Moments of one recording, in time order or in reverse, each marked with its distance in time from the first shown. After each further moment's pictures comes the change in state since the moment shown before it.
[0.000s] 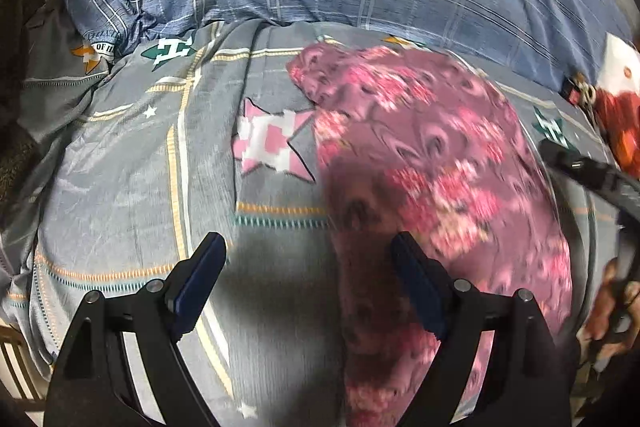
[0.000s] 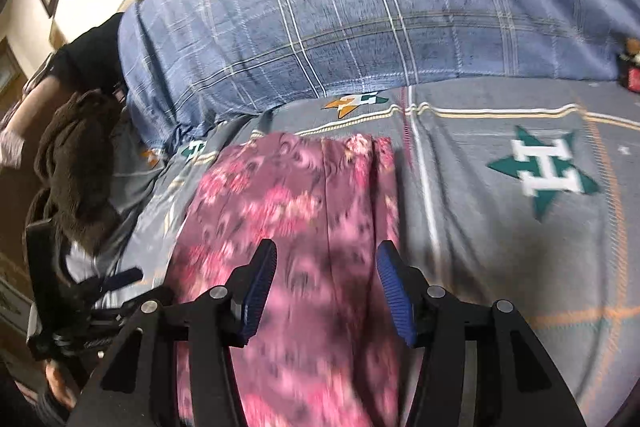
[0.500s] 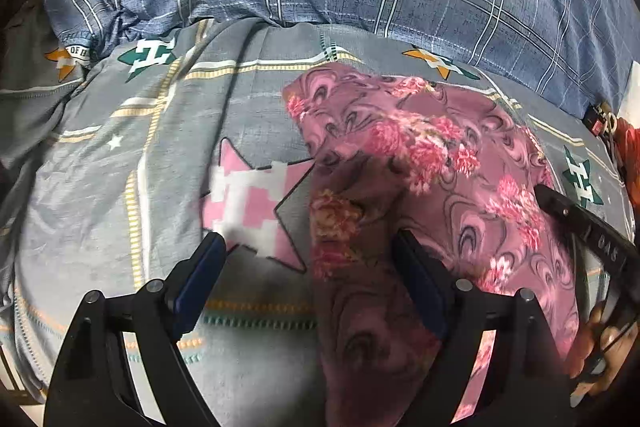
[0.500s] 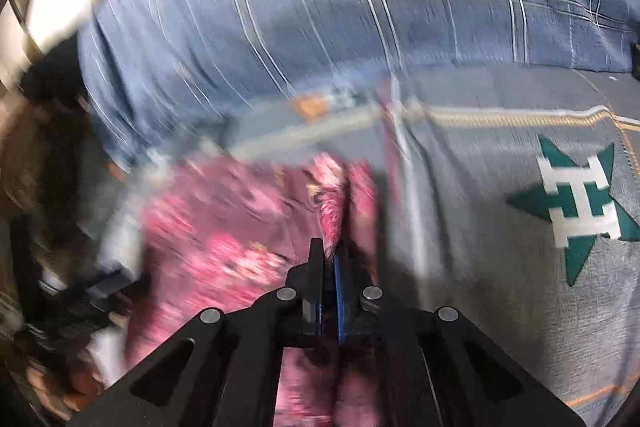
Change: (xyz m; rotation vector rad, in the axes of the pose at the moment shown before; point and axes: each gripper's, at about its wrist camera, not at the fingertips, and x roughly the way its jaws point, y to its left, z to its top) left arm 0.050 -0.006 0.051 -0.053 0.037 0.007; right arm 0.045 -0.013 0.020 -0.051 0.039 -0.090
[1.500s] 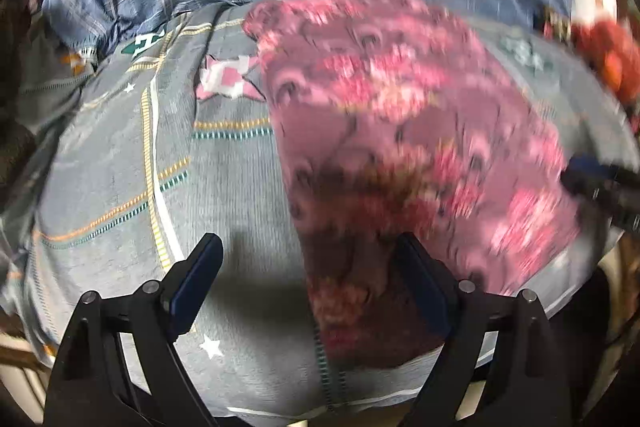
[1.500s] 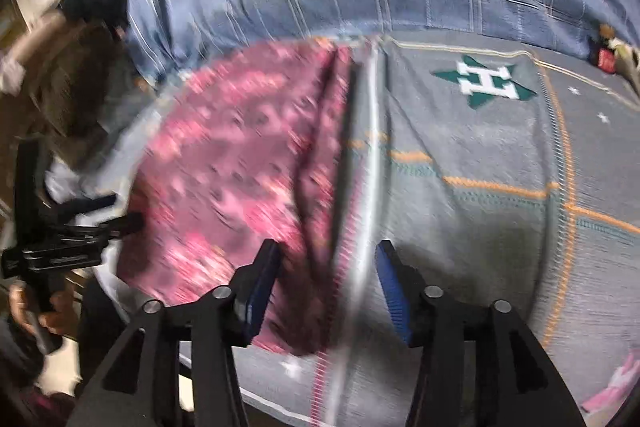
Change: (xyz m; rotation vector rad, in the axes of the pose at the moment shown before) left arm -0.051 -0.031 -0.129 0.235 -0.024 0.036; right arm -0.091 -0.016 -0.129 -0.110 0.080 -0.070
